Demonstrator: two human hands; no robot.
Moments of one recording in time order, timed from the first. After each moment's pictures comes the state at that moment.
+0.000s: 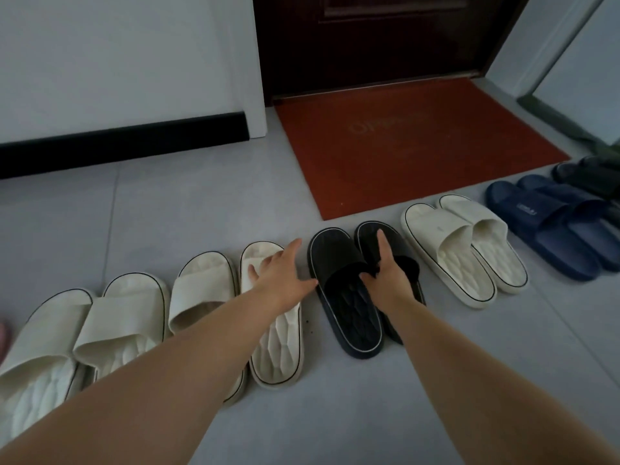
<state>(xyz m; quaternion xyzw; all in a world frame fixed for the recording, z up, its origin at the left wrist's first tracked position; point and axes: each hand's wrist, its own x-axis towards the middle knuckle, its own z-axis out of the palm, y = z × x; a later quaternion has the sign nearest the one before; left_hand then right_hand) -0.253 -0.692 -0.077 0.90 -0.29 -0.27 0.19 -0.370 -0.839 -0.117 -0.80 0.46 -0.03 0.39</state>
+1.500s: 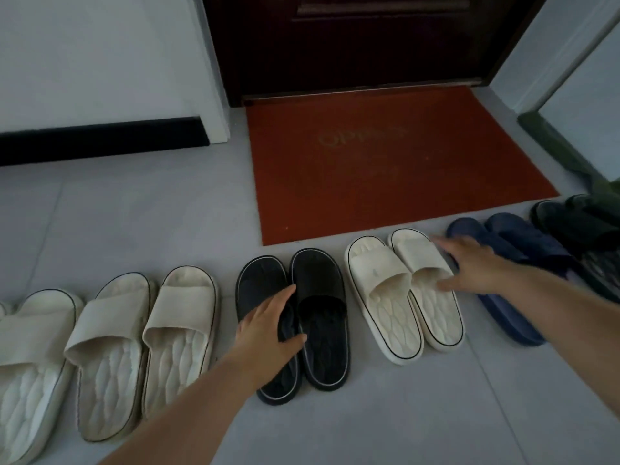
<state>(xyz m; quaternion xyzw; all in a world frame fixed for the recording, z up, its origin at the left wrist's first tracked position) -0.341 -0.793 -0.059 0.86 -0.25 -0.32 0.30 -0.446 -1.134 -0.036 -0.89 0.33 0.29 0.14</state>
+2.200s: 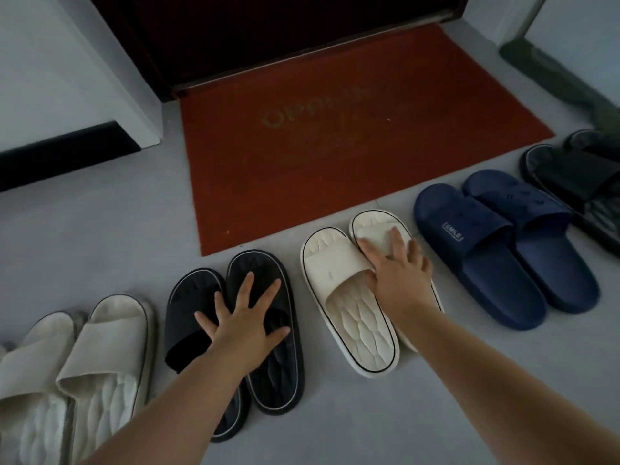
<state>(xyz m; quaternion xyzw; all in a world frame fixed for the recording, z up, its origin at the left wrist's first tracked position) -0.342 -0.892 -0.112 0.91 -0.24 -0.33 -0.05 -0.453 -1.103 -0.139 -0.92 0.35 0.09 0.14</state>
